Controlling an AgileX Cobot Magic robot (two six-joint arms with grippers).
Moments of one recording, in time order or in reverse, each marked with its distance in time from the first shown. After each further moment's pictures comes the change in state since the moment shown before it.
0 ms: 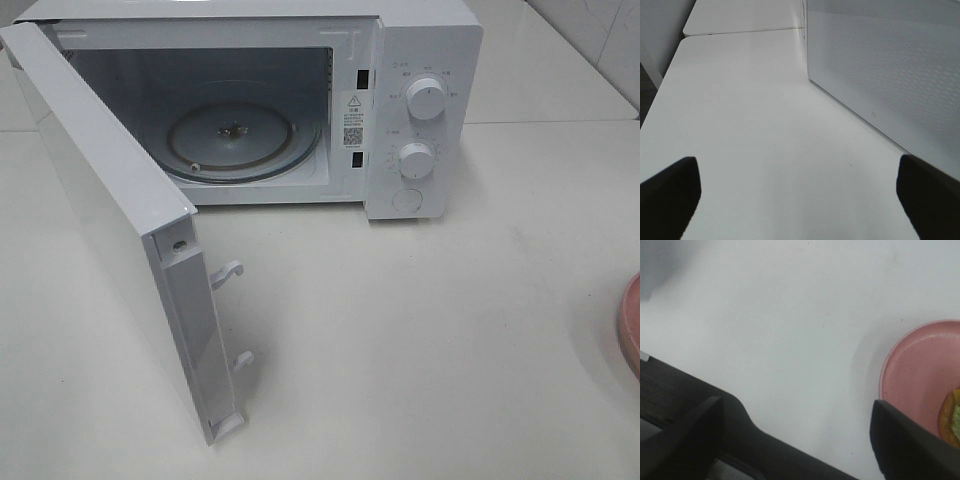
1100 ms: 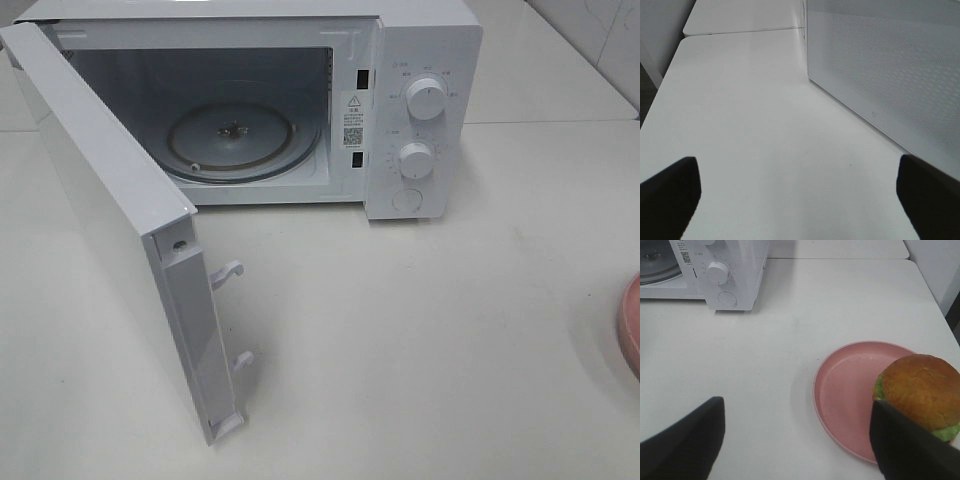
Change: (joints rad) left arm 0.000 0.000 0.000 0.000 0.000 0.000; right arm -0.378 -0.523 0.117 0.007 -0.003 0.000
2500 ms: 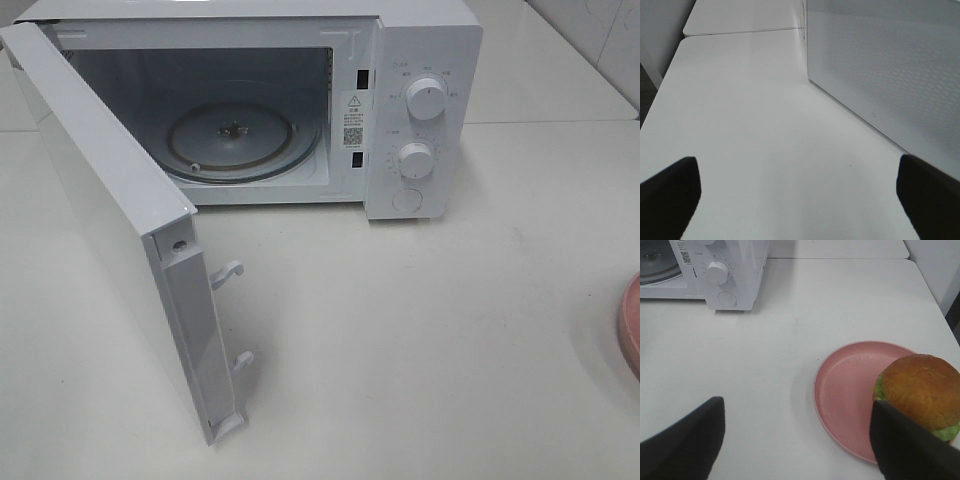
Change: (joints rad) left arm 0.000 0.000 0.000 -0.001 -0.002 0.000; right arm 0.000 0.000 0.000 0.000 0.000 0.000
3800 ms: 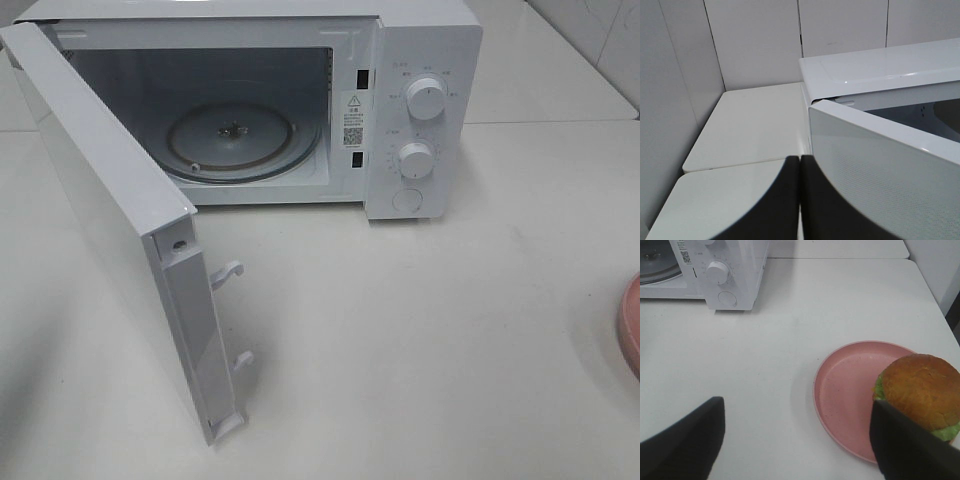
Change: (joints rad) left arm 0.000 0.569 0.192 0.057 -1.166 -0.004; right arm 0.000 0.000 0.000 0.000 0.000 0.000
